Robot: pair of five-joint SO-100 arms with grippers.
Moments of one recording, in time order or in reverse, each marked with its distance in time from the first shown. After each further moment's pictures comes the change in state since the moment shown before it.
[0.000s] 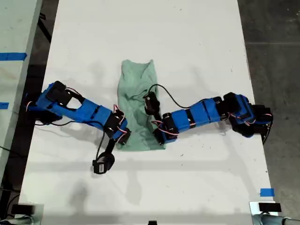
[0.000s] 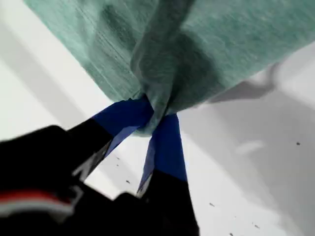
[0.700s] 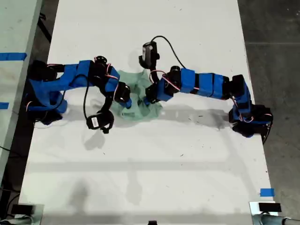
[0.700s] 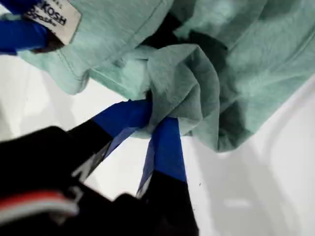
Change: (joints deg) arm 0 -21.7 25.6 1.1 8.6 11.6; arm 1 21.9 11.0 -8.6 -4.6 -22.9
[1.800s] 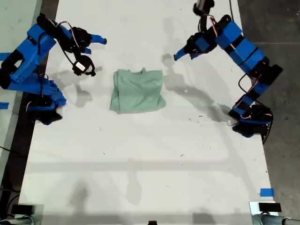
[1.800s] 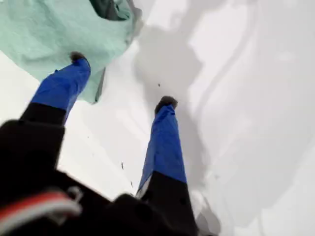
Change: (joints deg) arm 0 -53.1 47.1 53.3 -16.9 15.5; arm 1 37.9 34.5 30.9 10.7 -16.1
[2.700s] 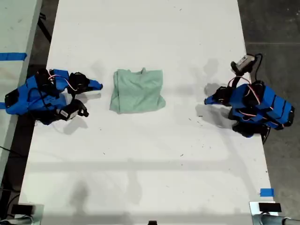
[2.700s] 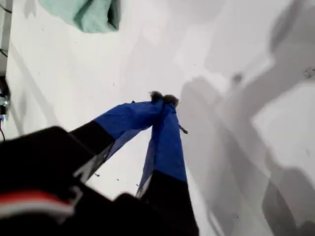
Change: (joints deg) arm 0 32.8 78.8 68.5 -17.1 -25.4; arm 1 -22.1 105.9 99.3 -9.8 40.5
